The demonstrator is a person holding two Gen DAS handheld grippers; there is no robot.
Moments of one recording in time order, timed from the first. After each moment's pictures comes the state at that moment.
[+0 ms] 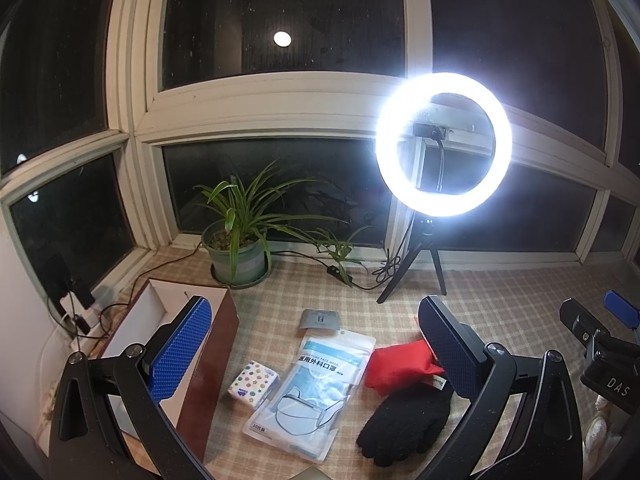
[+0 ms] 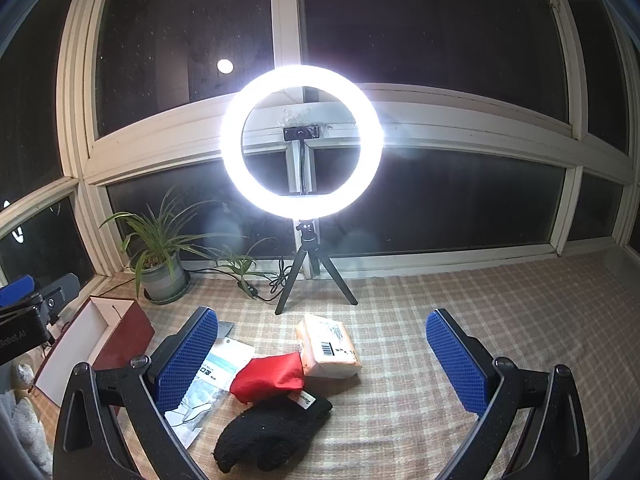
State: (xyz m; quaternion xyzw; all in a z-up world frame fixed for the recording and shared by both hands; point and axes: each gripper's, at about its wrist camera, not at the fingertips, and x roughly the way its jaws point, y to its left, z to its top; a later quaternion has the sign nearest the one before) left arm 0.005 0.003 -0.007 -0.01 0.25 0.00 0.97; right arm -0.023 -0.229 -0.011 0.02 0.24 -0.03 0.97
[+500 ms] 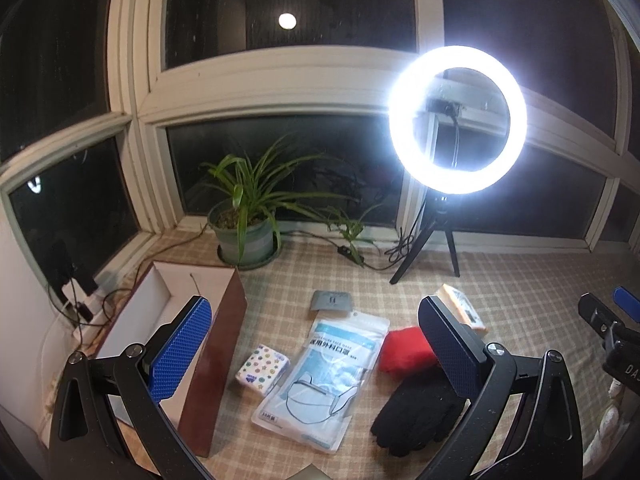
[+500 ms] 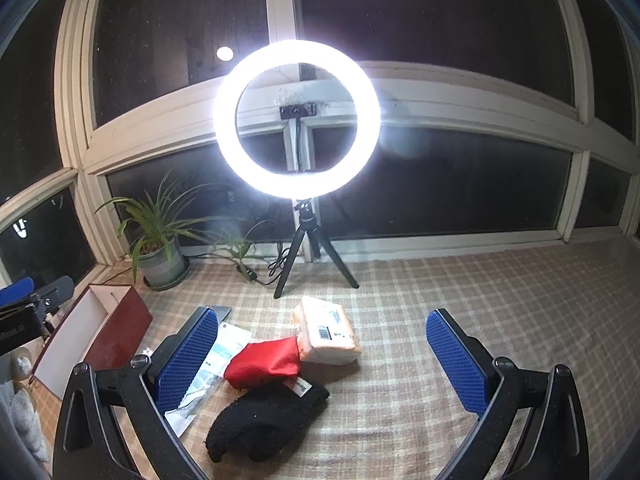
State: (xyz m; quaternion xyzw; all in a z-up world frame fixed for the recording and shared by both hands) left arm 0.014 0.010 -0.033 -0.01 0.28 0.02 0.96; right arm -0.013 -0.245 -0.031 0.03 0.27 -0.01 0.96
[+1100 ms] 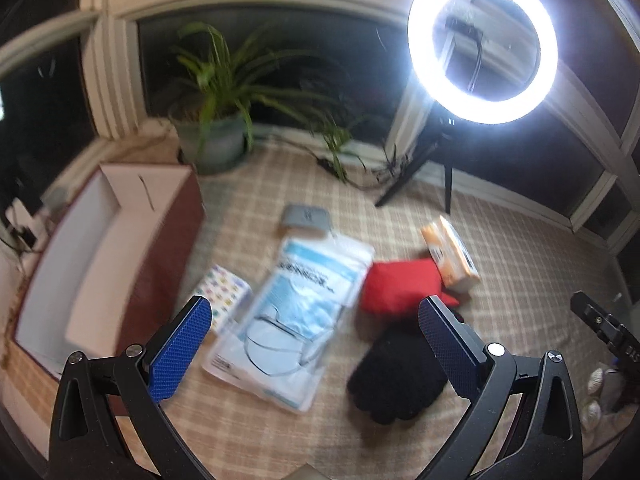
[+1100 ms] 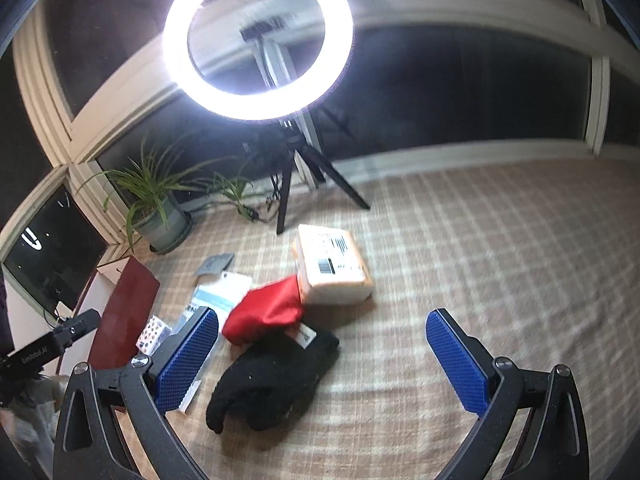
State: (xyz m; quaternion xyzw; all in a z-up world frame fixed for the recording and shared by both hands) left arm 0.057 0.019 -0.108 -0.08 0.42 -0.04 0.90; right arm 0.027 -0.285 -0.095 0.12 0.39 0.02 0.91
